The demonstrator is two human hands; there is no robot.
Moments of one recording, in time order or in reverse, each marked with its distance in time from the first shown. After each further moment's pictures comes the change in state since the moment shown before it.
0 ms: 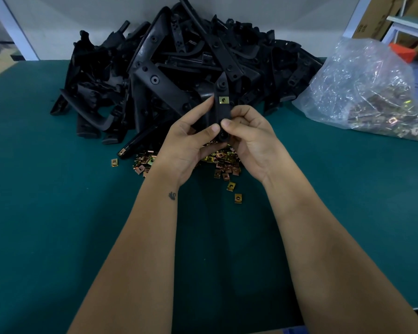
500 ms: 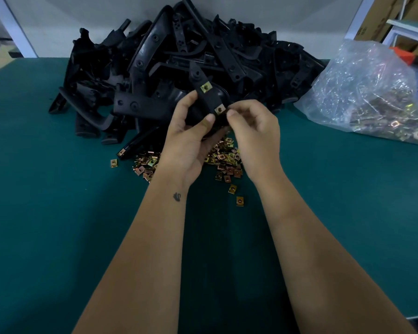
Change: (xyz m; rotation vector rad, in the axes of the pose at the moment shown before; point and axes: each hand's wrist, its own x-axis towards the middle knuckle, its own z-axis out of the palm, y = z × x) left_hand 0.008 -0.003 0.010 -0.194 0.150 0.051; right_hand -0.004 0.004 0.016 -0.595 0.291 -0.372
